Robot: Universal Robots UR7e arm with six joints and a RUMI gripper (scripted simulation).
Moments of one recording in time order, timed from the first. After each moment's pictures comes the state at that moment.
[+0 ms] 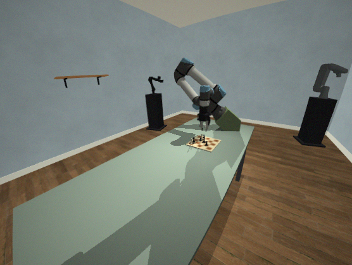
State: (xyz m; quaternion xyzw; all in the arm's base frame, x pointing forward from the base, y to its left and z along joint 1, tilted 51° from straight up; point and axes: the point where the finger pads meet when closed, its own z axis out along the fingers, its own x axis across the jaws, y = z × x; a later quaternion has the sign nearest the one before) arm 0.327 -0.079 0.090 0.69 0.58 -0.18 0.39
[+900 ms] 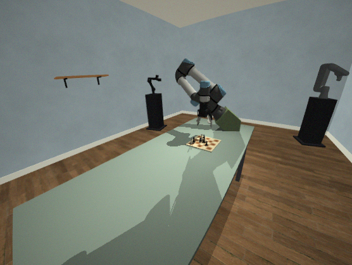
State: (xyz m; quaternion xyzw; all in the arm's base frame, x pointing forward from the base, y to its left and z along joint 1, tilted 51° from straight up) arm 0.318 -0.052 0.110 0.69 0.58 -0.19 0.39
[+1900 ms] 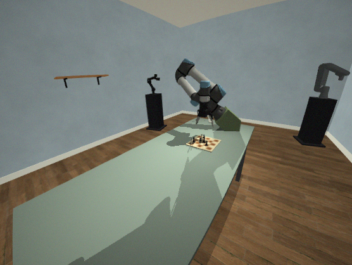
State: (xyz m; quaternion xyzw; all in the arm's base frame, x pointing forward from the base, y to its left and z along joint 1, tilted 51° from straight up) arm 0.318 -0.052 0.110 0.70 0.57 -0.18 0.39
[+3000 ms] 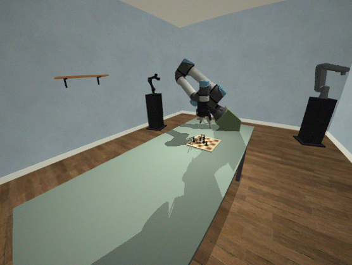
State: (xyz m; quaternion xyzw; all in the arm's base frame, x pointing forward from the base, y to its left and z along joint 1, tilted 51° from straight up) arm 0.336 -0.041 0.108 0.83 0.36 -0.06 0.42
